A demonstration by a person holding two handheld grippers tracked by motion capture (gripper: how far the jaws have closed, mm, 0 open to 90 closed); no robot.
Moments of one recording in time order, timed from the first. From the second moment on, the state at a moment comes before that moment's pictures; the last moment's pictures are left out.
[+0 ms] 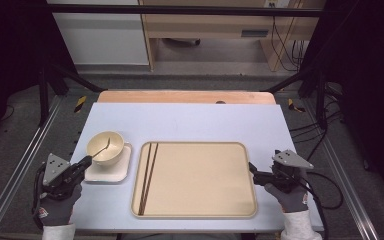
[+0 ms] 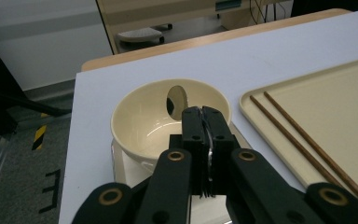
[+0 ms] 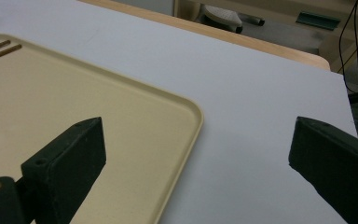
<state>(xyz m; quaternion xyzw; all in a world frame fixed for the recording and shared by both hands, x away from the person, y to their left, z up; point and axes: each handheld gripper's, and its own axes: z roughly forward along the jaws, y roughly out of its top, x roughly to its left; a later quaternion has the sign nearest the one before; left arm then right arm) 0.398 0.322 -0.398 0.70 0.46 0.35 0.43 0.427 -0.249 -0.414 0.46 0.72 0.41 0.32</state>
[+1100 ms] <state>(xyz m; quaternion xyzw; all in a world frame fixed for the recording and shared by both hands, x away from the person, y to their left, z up) 0.377 0.257 -0.373 0.73 0.36 0.35 0.47 0.427 -0.249 -0.414 0.46 0.72 0.41 0.32</state>
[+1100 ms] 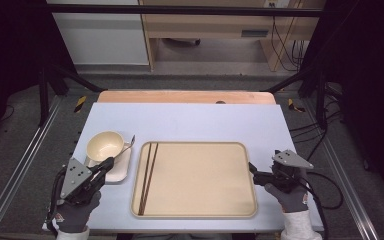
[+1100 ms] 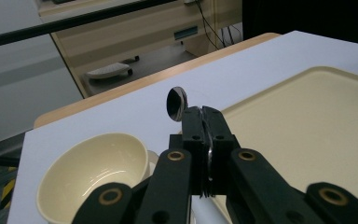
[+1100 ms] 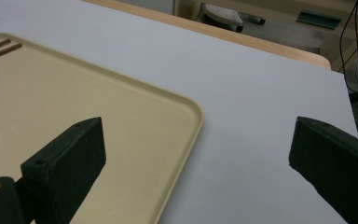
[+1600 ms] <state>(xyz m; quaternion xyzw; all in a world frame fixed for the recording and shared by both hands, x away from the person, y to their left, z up) 0.388 0.229 -0.373 0.76 0.33 0.34 0.45 0.426 -0.251 -0.413 0.46 0.72 0.41 0.32</state>
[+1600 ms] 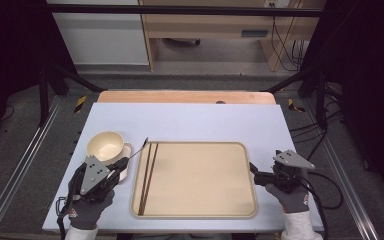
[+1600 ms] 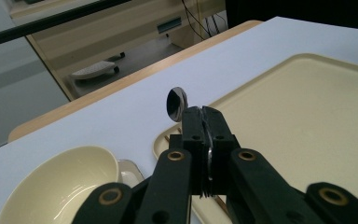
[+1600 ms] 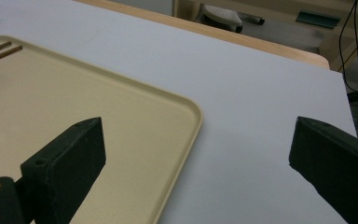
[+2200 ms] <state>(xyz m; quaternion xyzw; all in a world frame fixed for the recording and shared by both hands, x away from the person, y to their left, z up) 0.419 0.193 -0.398 0.79 0.31 0.31 0.42 0.426 -0.250 -0.414 0.46 0.72 0.41 0.32</state>
